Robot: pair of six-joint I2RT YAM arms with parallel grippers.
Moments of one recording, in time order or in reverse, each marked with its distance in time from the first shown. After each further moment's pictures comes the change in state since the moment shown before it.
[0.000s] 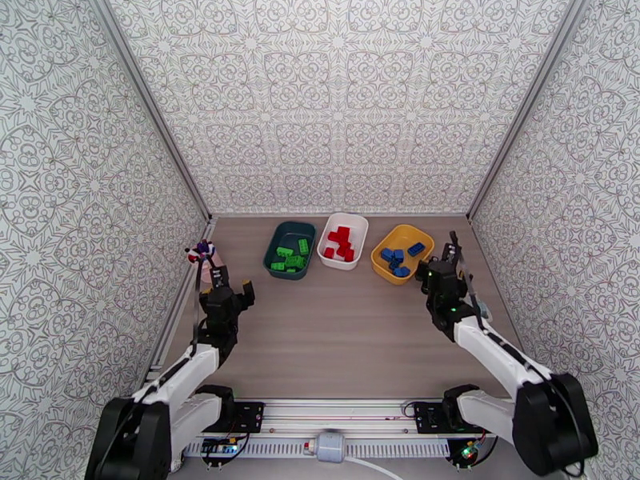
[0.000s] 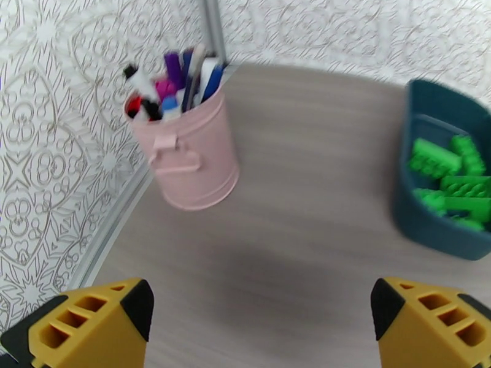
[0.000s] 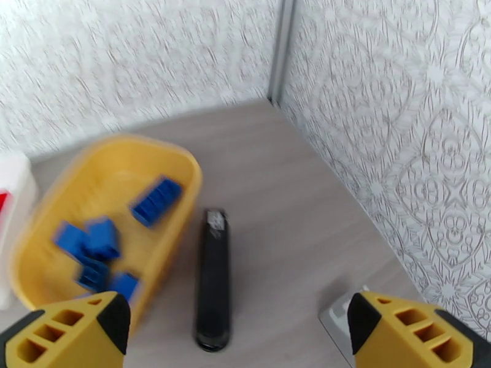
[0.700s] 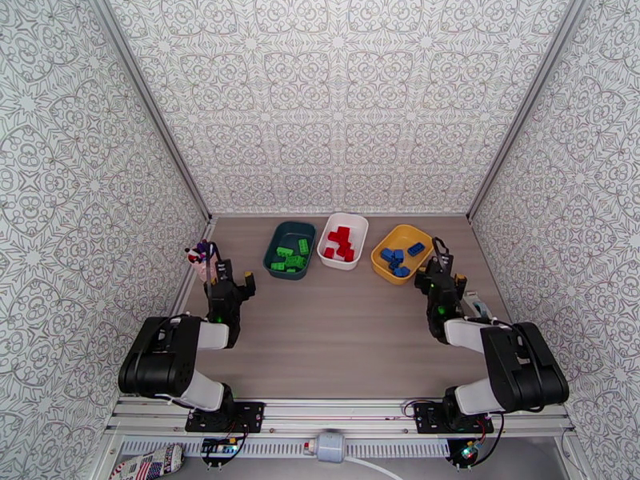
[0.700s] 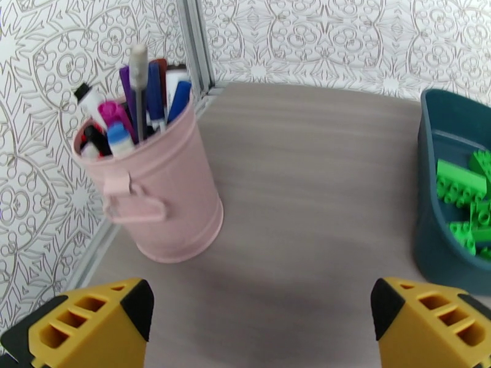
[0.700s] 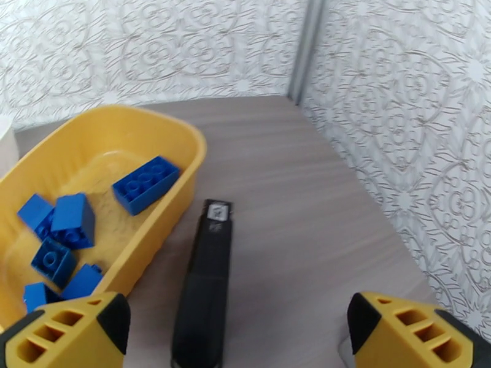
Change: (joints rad) left arm 0.094 0.422 0.045 0.525 0.135 0.077; right arm -0.099 0.244 -0.138 0.529 -0.190 -0.165
